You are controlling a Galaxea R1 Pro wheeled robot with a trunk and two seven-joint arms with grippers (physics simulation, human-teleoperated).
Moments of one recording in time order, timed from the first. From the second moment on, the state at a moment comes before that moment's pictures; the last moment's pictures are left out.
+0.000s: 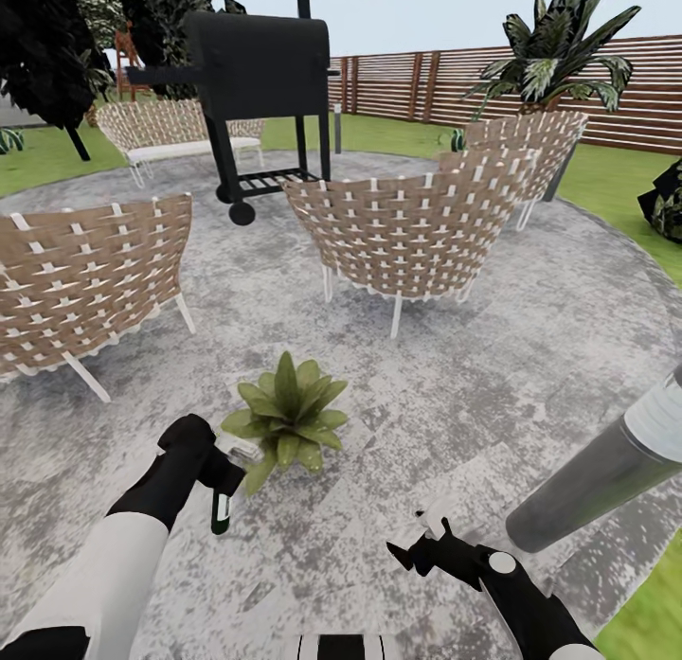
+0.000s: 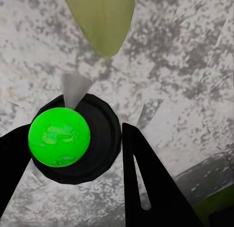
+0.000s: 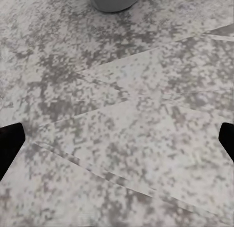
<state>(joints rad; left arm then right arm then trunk) -0.77 0.01 0.06 -0.90 -0.99 1.01 -1.00 -0.47 -0.05 0.02 -0.62 0.26 -0.13 0.62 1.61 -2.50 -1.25</state>
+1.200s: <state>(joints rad) -0.80 0.01 -0.01 -0.89 -1.01 1.00 -1.16 -0.47 -0.05 0.02 -0.62 0.26 -0.12 0.61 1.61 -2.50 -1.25</state>
